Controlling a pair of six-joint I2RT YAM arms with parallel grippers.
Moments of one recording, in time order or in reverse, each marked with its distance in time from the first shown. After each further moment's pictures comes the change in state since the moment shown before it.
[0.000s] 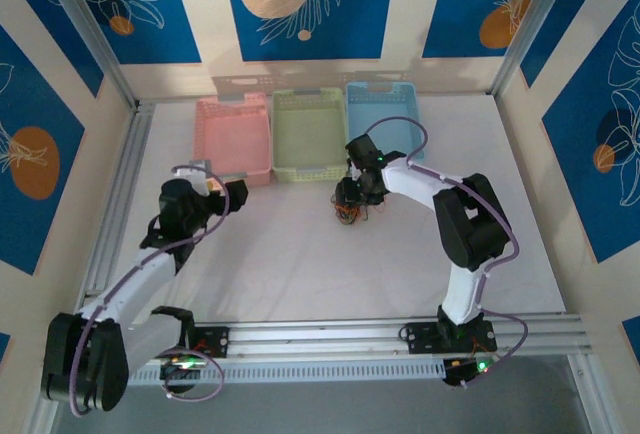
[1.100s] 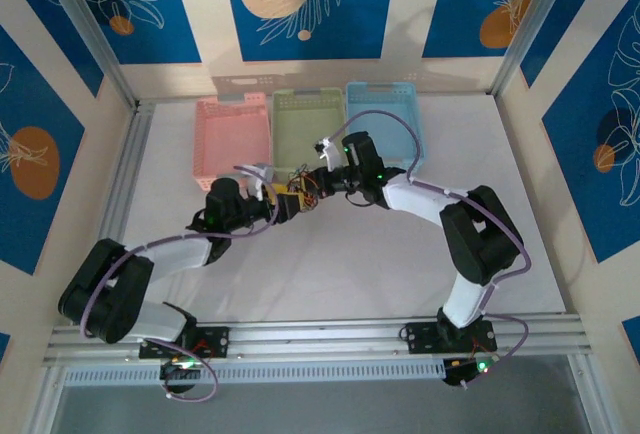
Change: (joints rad) left arm -0.314 0.349 0.026 0.435 0.278 -0.062; right arm 0.072 -0.111 -0.158 0.659 -0.494 -0.064
